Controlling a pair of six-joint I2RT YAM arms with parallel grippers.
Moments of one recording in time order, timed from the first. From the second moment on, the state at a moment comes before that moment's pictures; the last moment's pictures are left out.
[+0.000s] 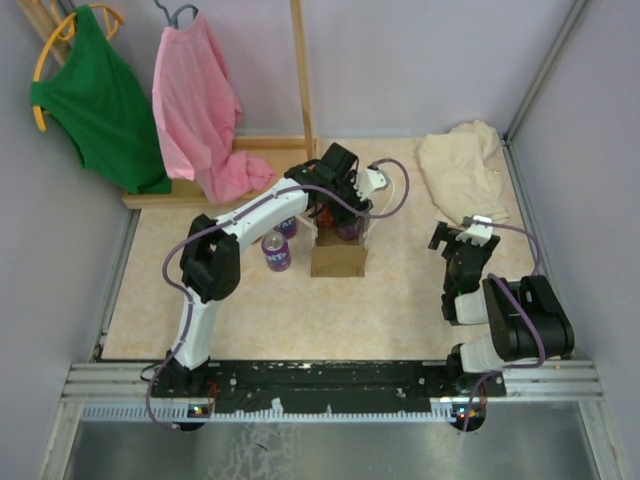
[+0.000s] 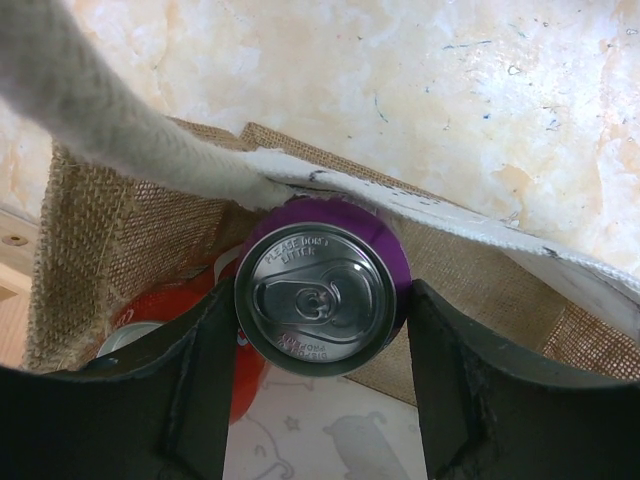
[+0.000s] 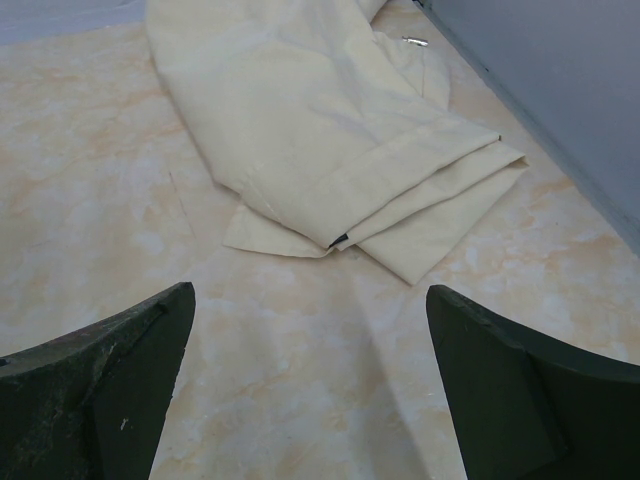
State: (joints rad) left arm -0.73 2.15 1.92 -0.65 0.16 0.48; right arm 0.07 1.45 0.16 1.20 0.37 0.06
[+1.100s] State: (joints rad) left arm -0.73 2.13 1.99 -0.69 0.12 0.44; right arm 0.07 1.45 0.16 1.20 0.37 0.06
